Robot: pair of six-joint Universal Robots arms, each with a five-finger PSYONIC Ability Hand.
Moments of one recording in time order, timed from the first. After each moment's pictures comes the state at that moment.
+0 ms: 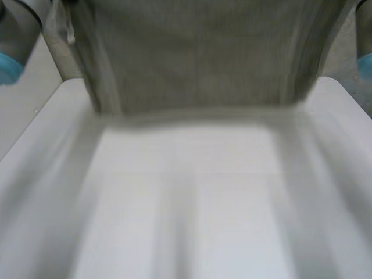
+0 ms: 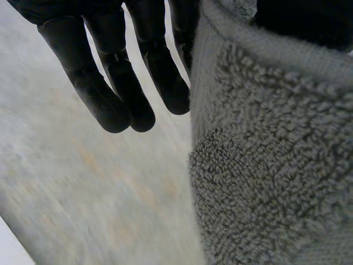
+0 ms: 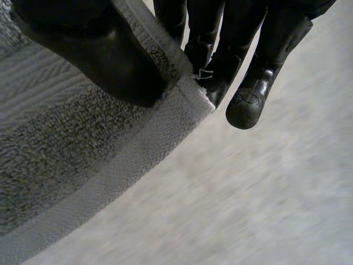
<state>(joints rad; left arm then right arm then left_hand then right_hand) 4.44 -2.29 -0.22 2.92 -1.44 3.48 1.84 -0.99 0.55 -0.17 1.60 2.43 1.43 1.52 1.54 1.52 1.47 1.32 1.32 1.33 1.34 1.18</state>
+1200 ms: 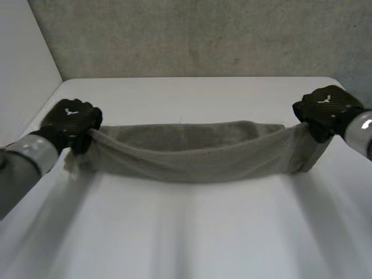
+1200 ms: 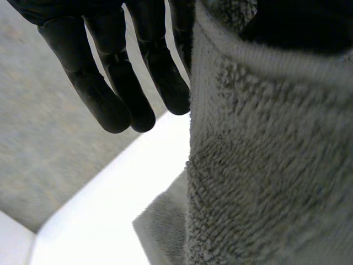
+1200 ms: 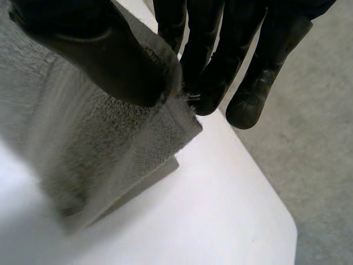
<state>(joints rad) 4.58 -1.85 -1.67 3.33 -1.21 3.60 1.70 -1.27 1.40 0.20 1.26 2.42 1.43 1.52 1.55 1.52 1.47 1.32 1.32 1.33 1.34 1.18</state>
